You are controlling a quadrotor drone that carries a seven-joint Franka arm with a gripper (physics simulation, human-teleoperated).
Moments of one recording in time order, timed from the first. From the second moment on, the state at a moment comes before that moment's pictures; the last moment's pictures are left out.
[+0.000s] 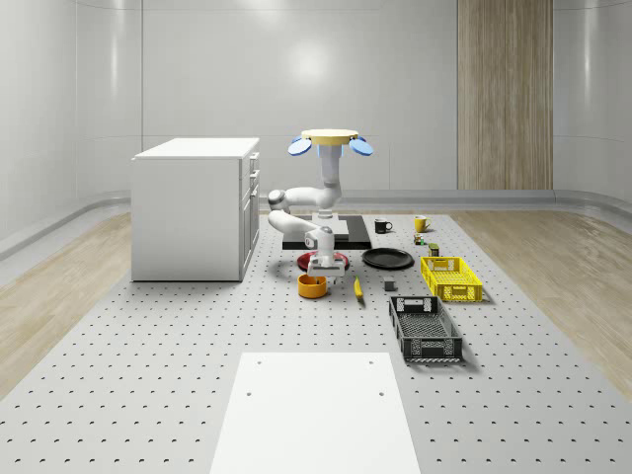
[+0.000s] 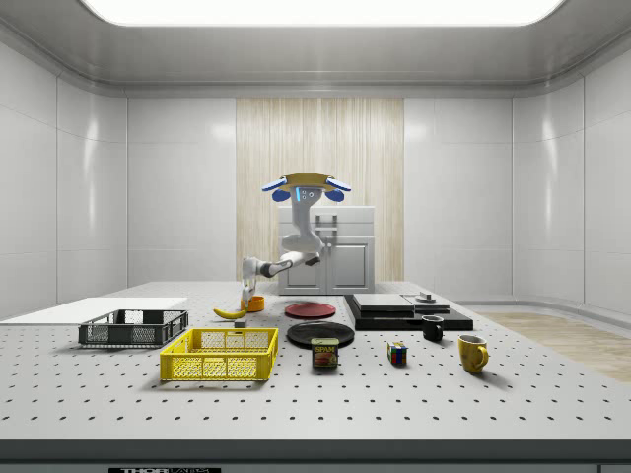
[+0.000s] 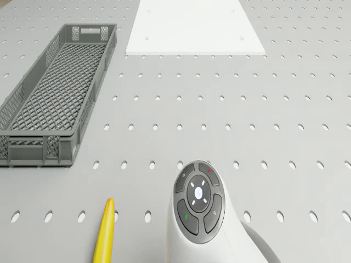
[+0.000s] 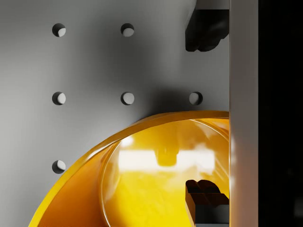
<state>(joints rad) -1.19 -1.47 1.03 -2.68 -2.10 1.71 1.58</state>
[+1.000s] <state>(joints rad) -1.16 -1.47 1.10 -2.72 -2.04 1.66 1.58</state>
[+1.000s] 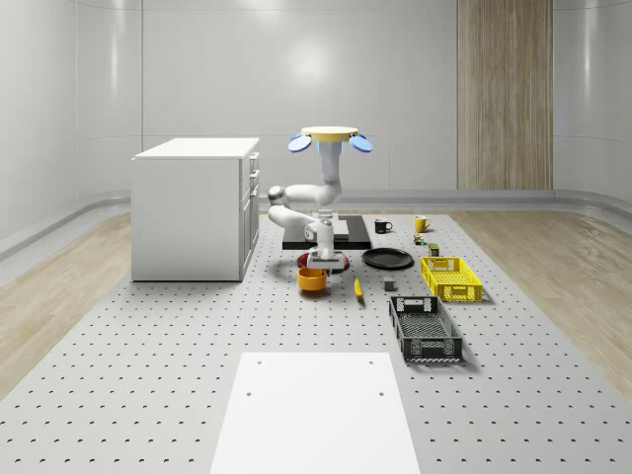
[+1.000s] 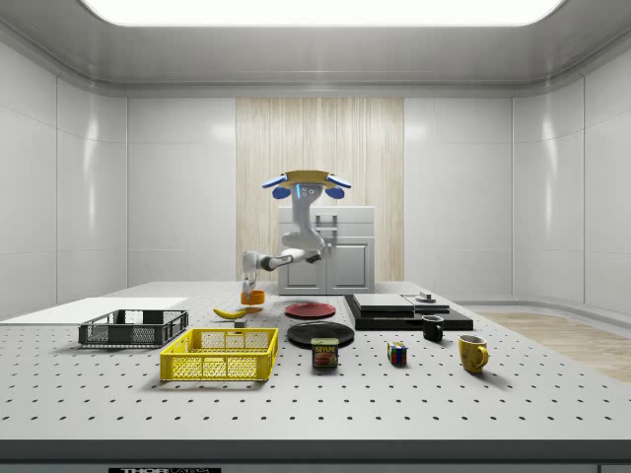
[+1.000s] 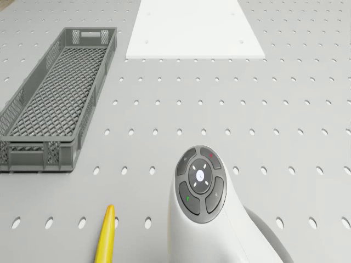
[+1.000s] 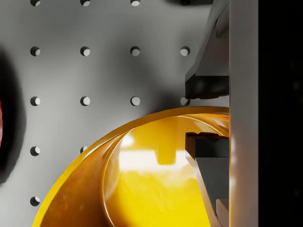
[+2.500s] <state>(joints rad) -1.15 -1.48 1.14 -2.74 -2.00 1.64 1.58</state>
